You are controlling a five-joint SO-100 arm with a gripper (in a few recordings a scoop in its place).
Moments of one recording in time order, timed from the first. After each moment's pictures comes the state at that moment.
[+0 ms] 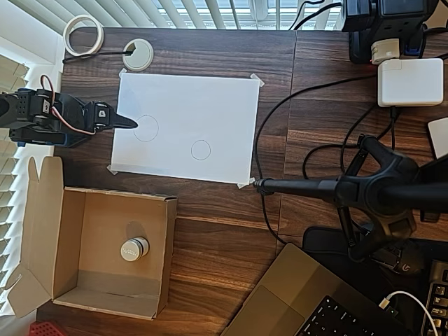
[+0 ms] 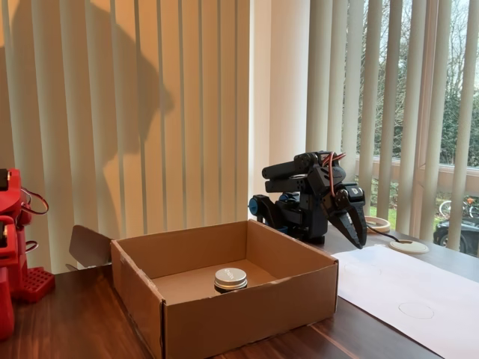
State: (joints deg) arm 0.1 192.0 177.3 64.9 -8.3
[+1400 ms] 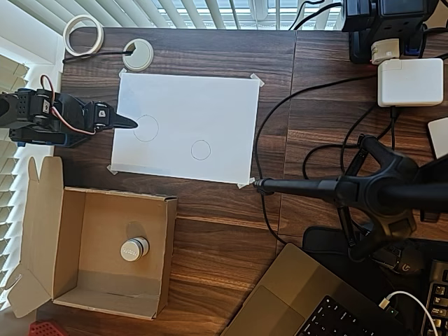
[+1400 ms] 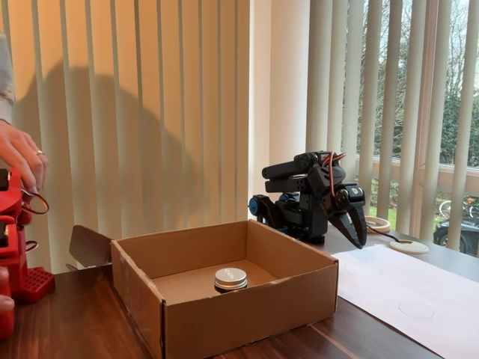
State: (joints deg) arm 0.1 192.0 177.3 64.9 -8.8
